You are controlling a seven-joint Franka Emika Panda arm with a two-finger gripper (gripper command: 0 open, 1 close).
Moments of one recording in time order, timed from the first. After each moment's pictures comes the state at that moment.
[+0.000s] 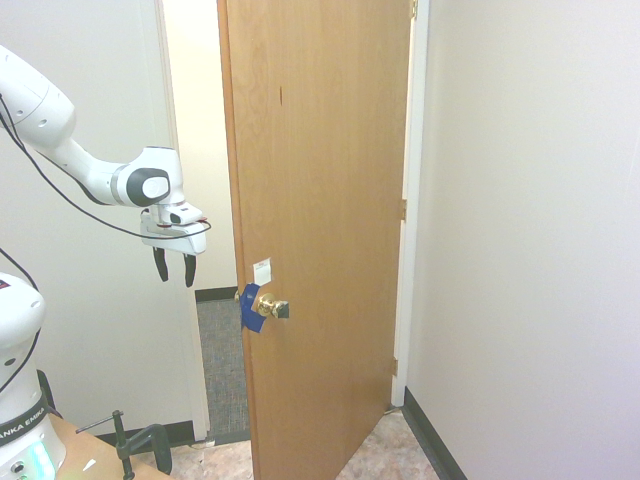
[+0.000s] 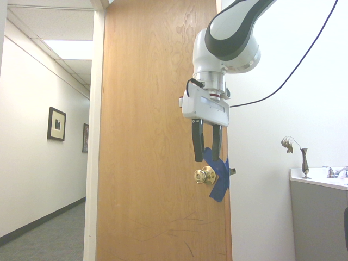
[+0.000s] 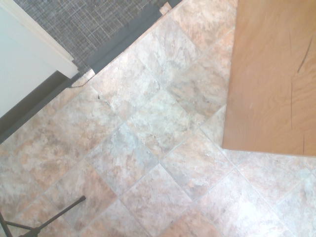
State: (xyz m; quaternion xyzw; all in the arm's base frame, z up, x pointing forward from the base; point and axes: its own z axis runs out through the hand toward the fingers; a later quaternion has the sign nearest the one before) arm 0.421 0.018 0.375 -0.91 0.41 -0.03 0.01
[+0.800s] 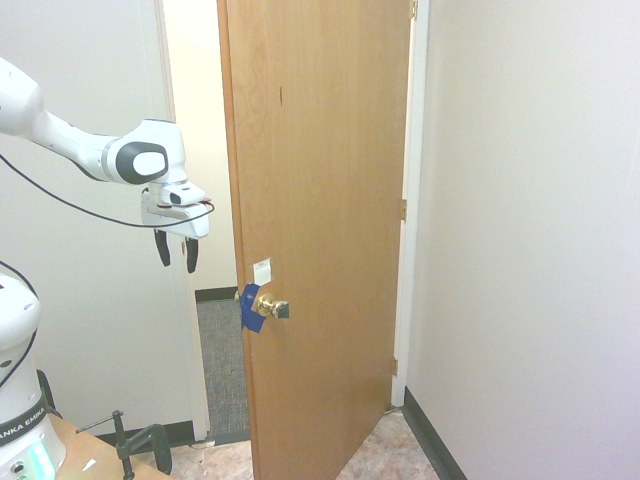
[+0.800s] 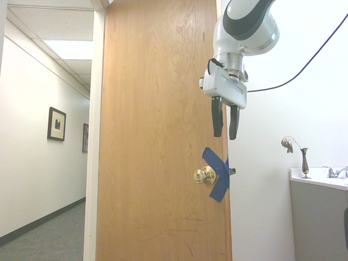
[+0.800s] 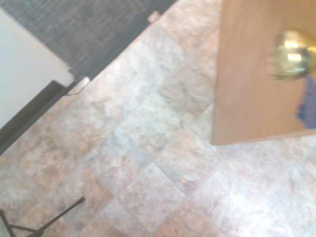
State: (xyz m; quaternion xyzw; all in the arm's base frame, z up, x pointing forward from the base) arm 0.379 -0.059 0.436 -0.89 0.45 -0.03 0.02
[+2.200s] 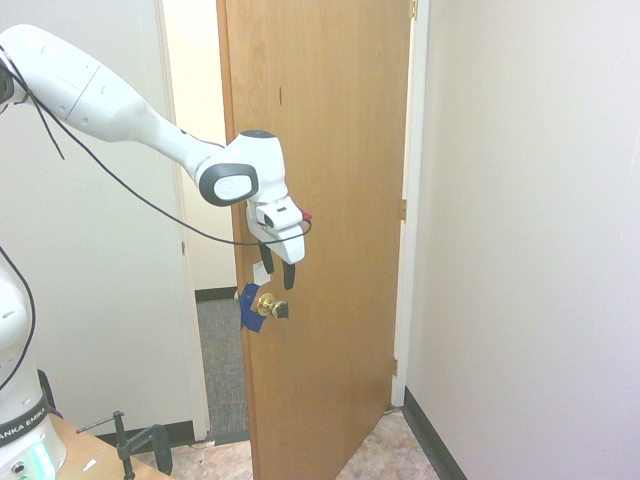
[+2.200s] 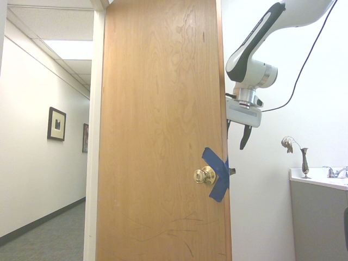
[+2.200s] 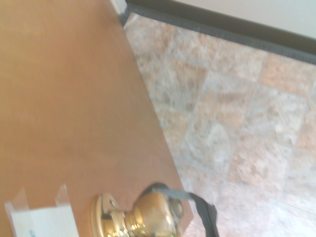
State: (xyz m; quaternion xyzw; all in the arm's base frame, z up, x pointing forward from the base) arm 0.424 -0.275 0.420 -0.79 0.61 -0.10 0.09
